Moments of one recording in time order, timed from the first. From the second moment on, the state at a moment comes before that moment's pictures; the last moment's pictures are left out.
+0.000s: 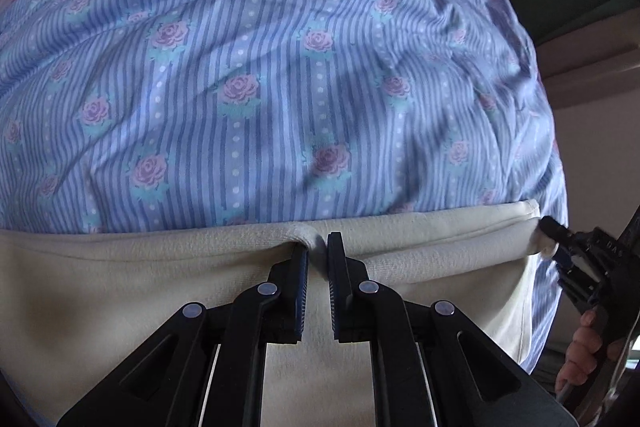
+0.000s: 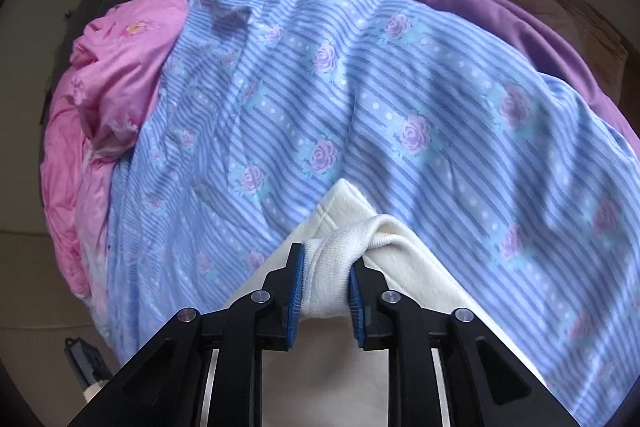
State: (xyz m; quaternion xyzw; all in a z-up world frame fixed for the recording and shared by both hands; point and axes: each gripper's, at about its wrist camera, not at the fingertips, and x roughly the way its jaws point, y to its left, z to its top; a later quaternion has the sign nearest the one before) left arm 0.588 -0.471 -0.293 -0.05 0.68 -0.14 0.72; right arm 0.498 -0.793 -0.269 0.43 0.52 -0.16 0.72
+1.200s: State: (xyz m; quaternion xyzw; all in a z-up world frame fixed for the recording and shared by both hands) left arm 0.447 -0.558 -0.248 0.09 0.62 -0.33 0.71; right arm 0.308 -0.785 -0.247 0.32 0.53 -0.20 0.76
